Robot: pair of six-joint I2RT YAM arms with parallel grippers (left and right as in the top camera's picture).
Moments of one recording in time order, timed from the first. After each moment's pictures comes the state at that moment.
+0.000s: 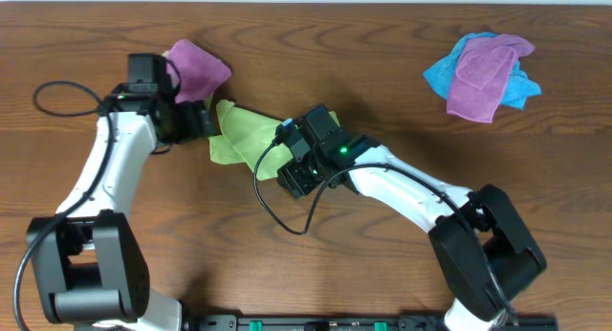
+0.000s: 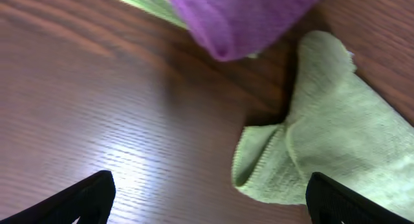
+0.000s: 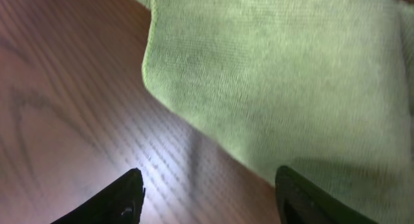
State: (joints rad) left arm 0.06 1.70 1.23 -0.75 0.07 -0.28; right arm 0.68 1.86 1.16 -0.39 -0.27 0.01
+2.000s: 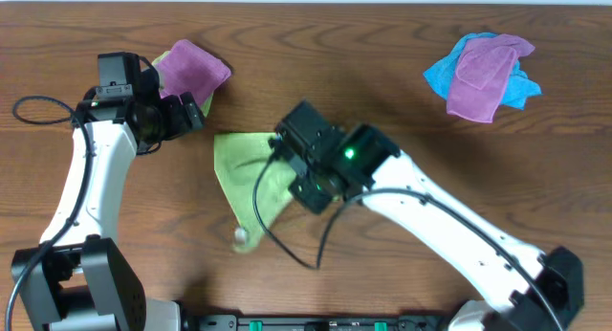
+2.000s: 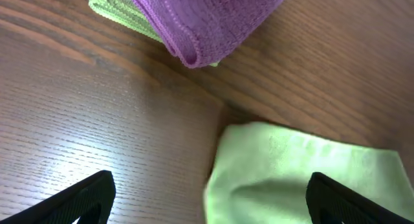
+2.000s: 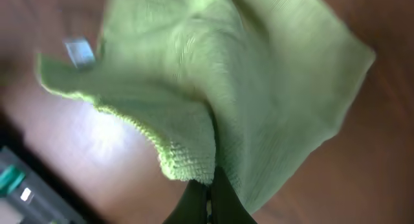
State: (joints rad) left arm 0.12 1.61 1.23 -0.76 0.24 -0.28; right arm 0.84 1.65 1.49 -1.14 -0.03 -0.01
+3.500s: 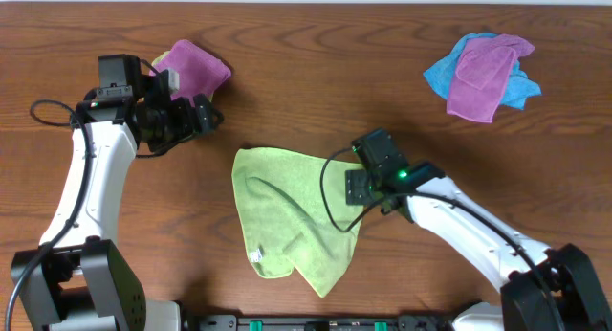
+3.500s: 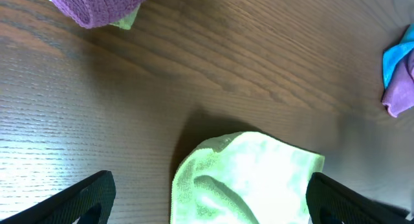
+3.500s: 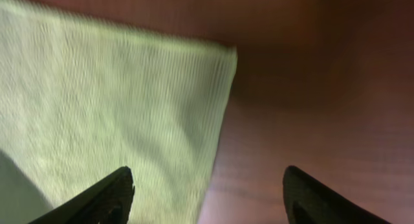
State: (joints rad) left arm 0.12 1.61 1.23 -0.81 0.50 -0.24; right arm 0.52 1.53 0.86 -0.57 0.07 0.49
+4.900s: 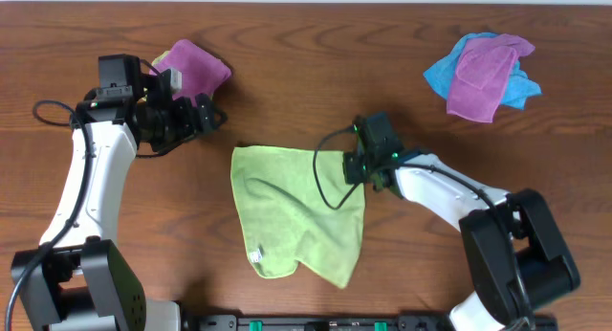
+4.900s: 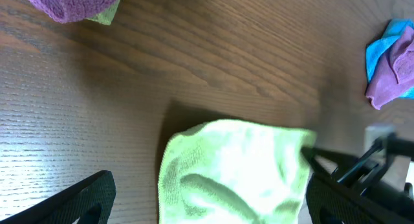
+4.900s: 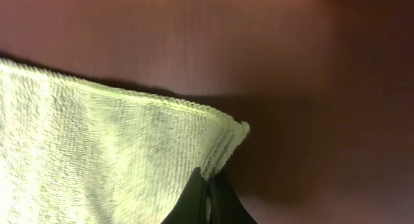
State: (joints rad) left arm 0.12 1.61 1.23 -0.81 0.55 -0.24; right arm 0.44 1.78 0.94 -0.27 -0.01 0.30
